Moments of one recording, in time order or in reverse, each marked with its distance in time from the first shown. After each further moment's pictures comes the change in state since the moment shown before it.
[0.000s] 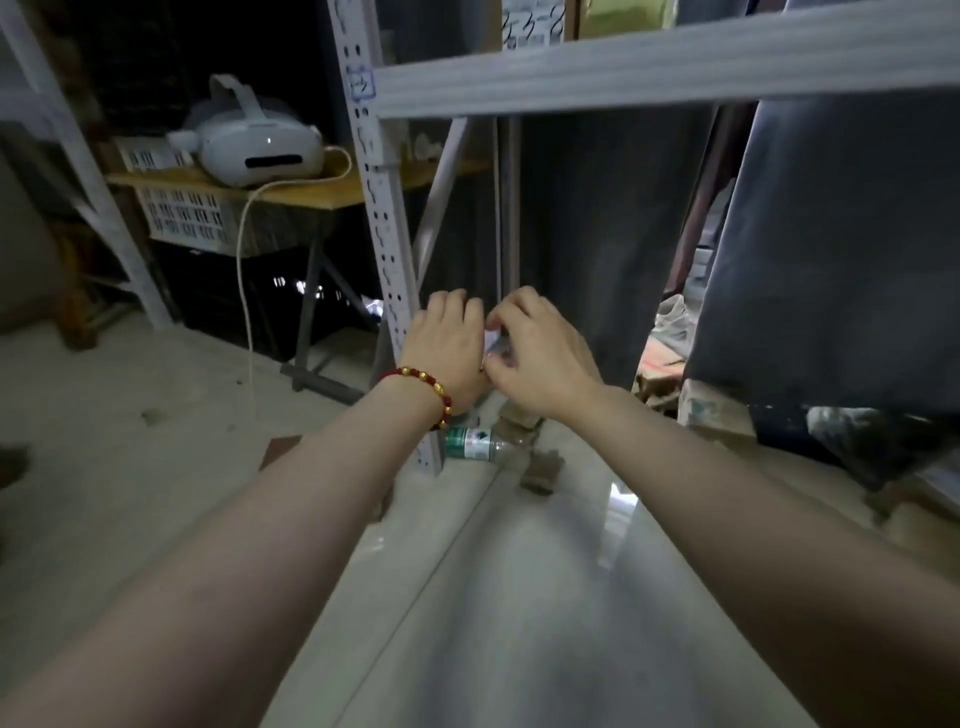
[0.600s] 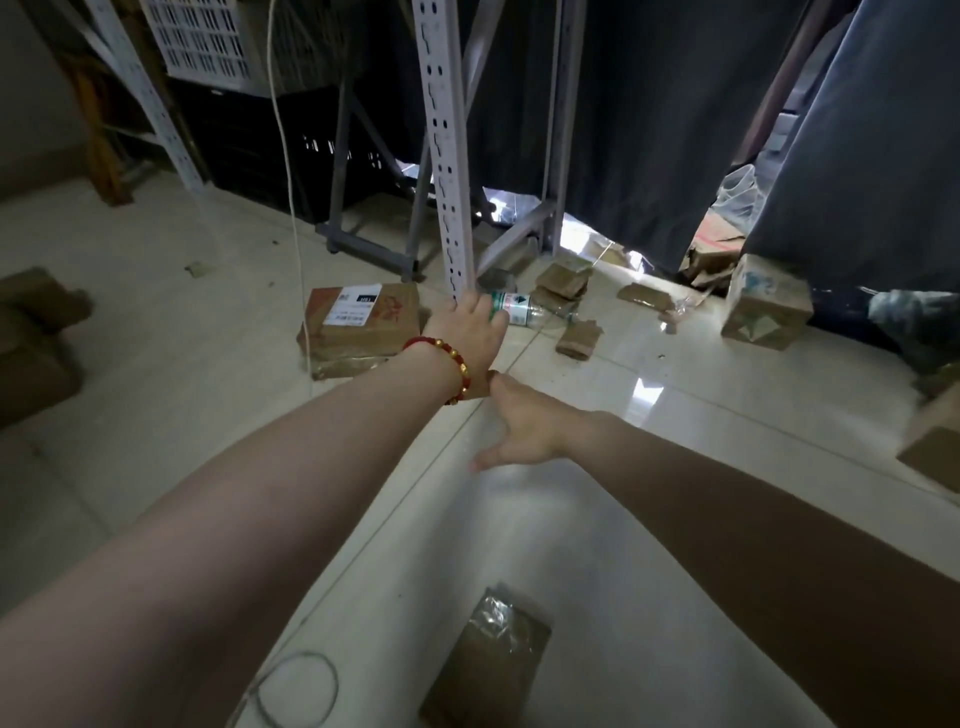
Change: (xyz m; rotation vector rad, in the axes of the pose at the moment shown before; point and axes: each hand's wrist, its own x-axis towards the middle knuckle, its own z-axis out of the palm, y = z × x) left_hand -0.131 0.000 0.086 0.332 -0.432 0.149; right_hand -0.159 -0.048 0.119 0.242 -0.893 0.132
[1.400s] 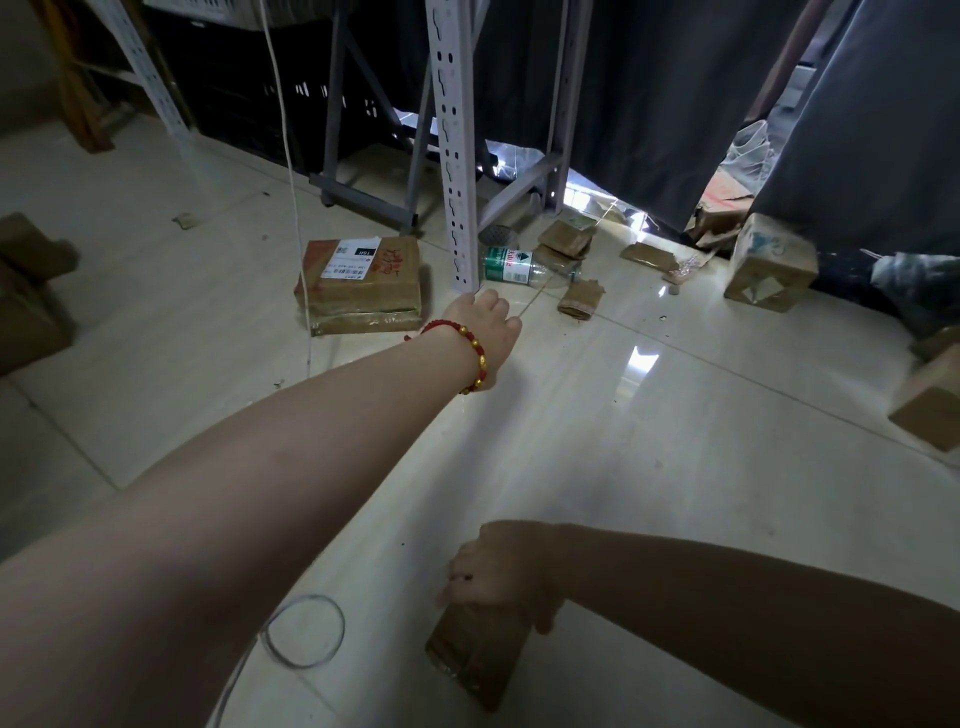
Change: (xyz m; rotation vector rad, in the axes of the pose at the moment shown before) left_hand -0.028 0.025 0.013 0.129 -0.165 0.150; right_hand -0.065 -0.017 0.139 -0.706 -0.541 -0.775
